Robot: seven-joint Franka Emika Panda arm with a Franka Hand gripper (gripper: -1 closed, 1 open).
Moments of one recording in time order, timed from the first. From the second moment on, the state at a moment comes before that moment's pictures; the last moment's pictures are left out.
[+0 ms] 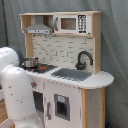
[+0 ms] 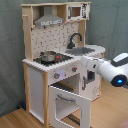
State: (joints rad) arm -1.06 -0.15 2.56 -1.95 -1.31 1.16 -0.01
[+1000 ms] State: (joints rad) arm -1.04 0.03 2.57 -2.18 -1.38 1.14 0.10
